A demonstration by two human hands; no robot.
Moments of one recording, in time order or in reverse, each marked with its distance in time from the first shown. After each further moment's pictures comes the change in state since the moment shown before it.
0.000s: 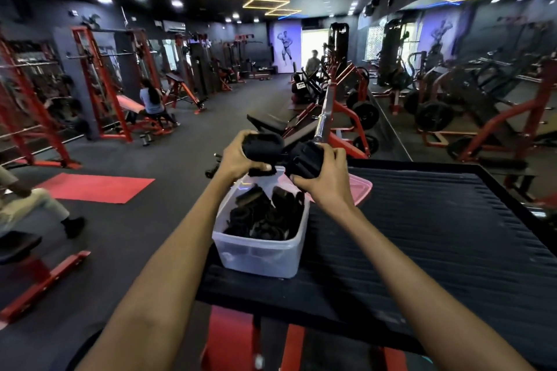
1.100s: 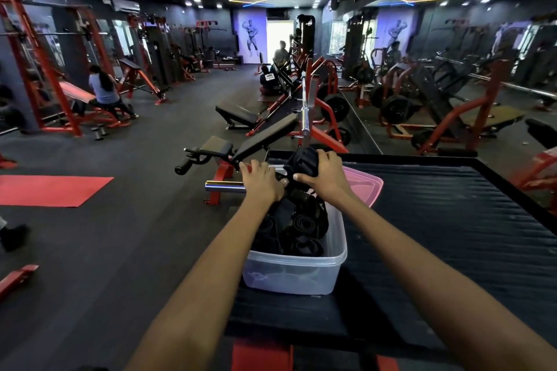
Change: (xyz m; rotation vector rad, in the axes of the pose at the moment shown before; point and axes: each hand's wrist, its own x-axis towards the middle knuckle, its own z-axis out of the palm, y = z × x) left_hand 0.038 -0.082 0.051 1.047 -0.338 0.013; right_hand 0.055 0.021 0.094 -0.297 -0.163 0.134
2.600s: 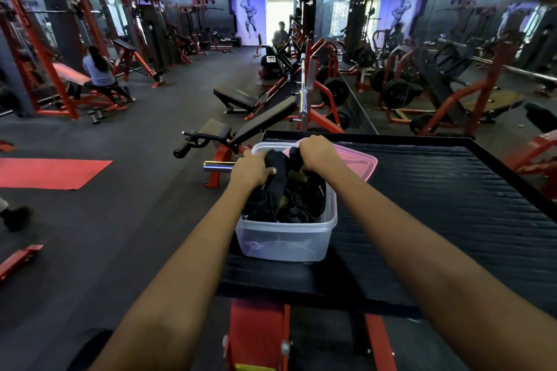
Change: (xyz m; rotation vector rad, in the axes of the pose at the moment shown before) left_hand -0.027 -0.019 0.005 -0.402 -0.026 -0.002; right_hand 0.004 -0.019 -0.004 -0.657 -0.206 -0.206
